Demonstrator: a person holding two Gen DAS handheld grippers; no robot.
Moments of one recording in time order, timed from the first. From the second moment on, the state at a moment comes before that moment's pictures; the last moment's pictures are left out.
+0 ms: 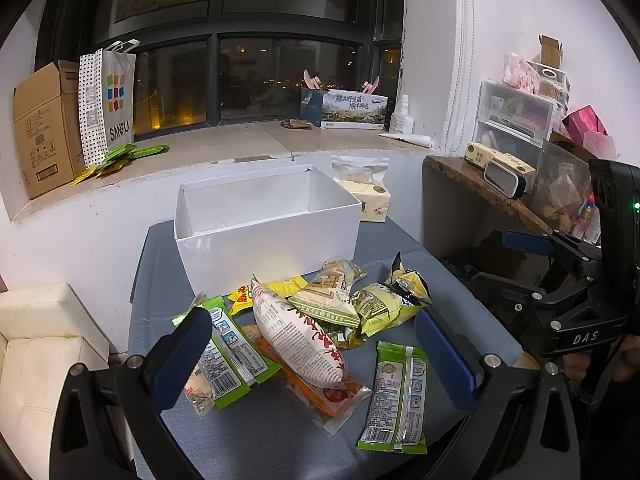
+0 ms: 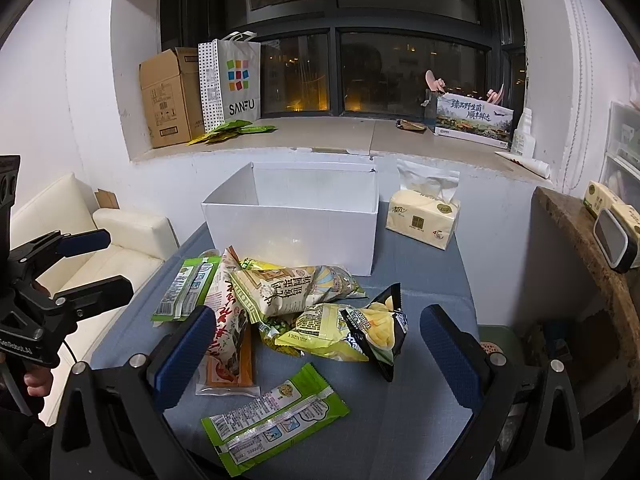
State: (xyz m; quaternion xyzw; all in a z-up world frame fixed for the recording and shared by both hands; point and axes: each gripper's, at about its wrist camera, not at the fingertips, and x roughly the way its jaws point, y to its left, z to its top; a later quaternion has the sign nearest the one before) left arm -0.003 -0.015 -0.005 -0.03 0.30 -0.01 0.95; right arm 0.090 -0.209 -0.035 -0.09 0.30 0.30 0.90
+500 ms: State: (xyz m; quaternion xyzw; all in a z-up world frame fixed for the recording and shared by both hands) left arm -0.003 -0.015 -0.005 -0.03 0.30 -0.01 0.95; right arm 0.090 -0.209 -0.035 -0.09 0.30 0.30 0.90
